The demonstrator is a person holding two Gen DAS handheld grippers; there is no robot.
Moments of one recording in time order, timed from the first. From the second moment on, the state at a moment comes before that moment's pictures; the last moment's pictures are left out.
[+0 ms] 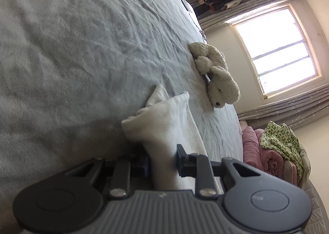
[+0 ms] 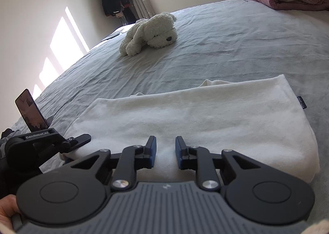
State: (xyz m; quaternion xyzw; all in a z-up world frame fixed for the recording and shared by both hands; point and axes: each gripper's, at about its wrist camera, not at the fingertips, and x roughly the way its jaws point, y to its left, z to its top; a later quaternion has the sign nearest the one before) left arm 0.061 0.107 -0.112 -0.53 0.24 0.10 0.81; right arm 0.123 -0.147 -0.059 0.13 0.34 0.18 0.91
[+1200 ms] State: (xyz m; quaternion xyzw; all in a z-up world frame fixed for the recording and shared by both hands) left arm 0.060 0.078 -0.068 -0.41 0.15 0.04 0.90; right arm 0.132 -0.147 -0.070 0.14 0.39 0.19 0.89
